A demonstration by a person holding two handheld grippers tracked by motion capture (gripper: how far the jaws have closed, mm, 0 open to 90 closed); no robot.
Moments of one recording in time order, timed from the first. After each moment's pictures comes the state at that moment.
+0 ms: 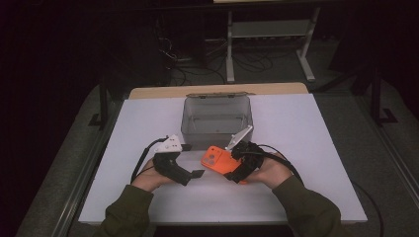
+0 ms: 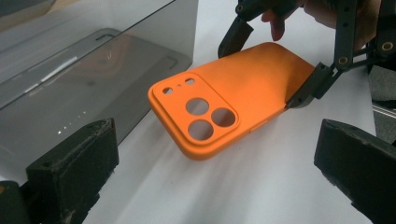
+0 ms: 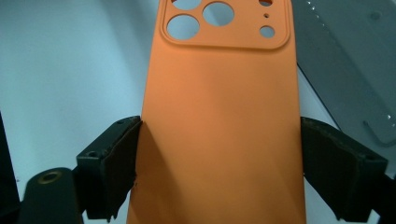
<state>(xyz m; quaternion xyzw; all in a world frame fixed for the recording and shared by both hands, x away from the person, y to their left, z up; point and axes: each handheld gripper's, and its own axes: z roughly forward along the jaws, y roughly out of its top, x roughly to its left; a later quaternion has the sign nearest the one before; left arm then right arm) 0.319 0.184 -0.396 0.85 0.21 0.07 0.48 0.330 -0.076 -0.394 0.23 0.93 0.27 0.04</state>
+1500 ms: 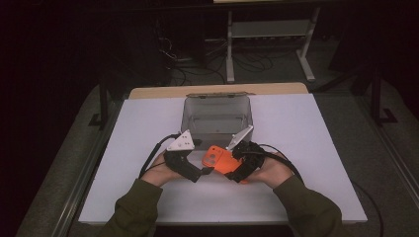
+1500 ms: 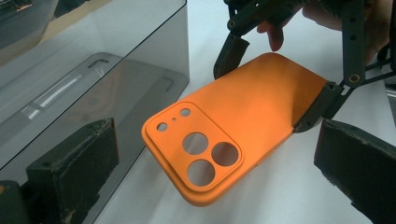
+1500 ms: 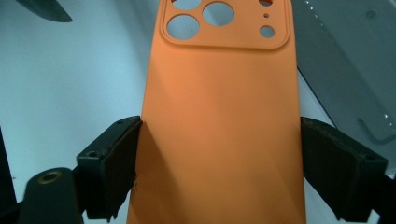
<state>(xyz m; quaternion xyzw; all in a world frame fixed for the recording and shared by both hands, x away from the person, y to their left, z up) 0.328 0.157 -0.393 0.86 0.16 0.10 0.47 0.331 -0.078 -0.394 0.23 0.93 0.27 0.04</state>
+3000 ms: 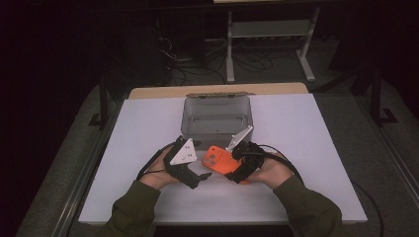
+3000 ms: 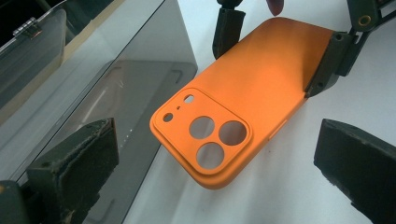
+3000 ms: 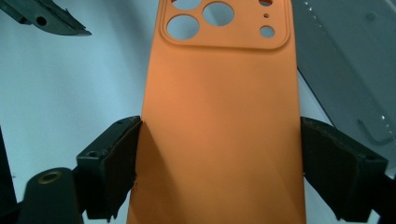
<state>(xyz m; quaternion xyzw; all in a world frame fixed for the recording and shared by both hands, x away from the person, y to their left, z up) 0.314 0.156 -0.399 0.88 0.08 0.18 0.43 0.329 -0.078 -0.393 0.23 0.93 0.27 0.05</state>
